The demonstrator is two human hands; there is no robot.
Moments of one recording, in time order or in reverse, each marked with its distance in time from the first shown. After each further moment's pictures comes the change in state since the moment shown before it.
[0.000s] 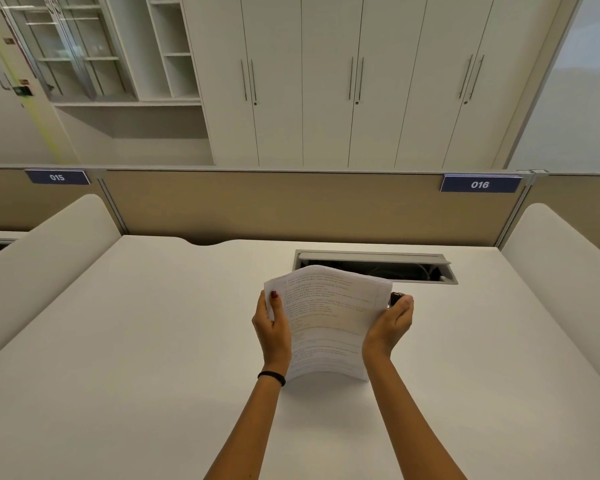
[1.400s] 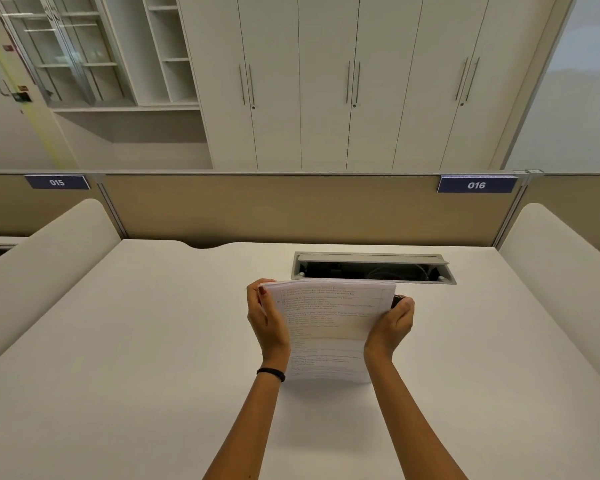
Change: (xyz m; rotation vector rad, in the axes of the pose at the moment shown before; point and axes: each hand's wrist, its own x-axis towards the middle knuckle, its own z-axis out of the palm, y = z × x) left_hand 0.005 0.021 0.001 -0.009 0.079 0.118; right_hand 0.001 -0.001 -0.005 0.005 0.007 -0.006
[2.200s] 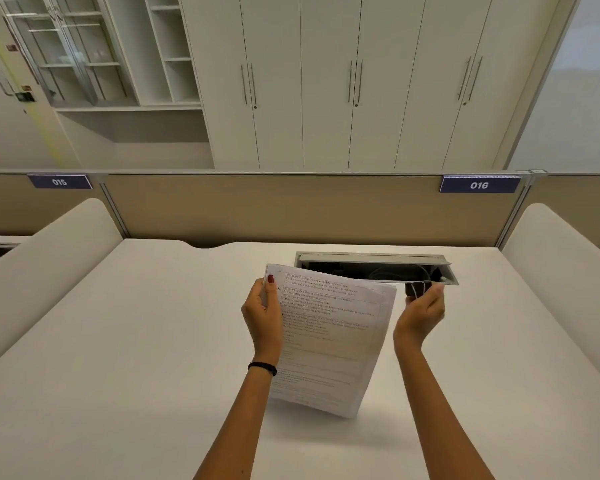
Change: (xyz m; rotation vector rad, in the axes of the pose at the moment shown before) left_hand 0.015 -0.003 -0.007 0.174 -0.081 -0.020; right_hand 0.029 -0.039 -0.014 0.069 0.058 -0.056
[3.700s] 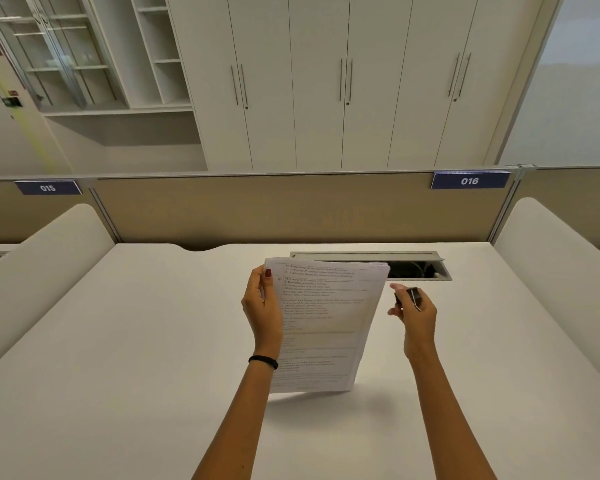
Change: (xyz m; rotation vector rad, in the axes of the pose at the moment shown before) left_hand 0.002 0.015 0.013 -0.067 -0.006 0.051; right_hand 0.025 0.023 -0.029 -0.071 -0.400 0.168
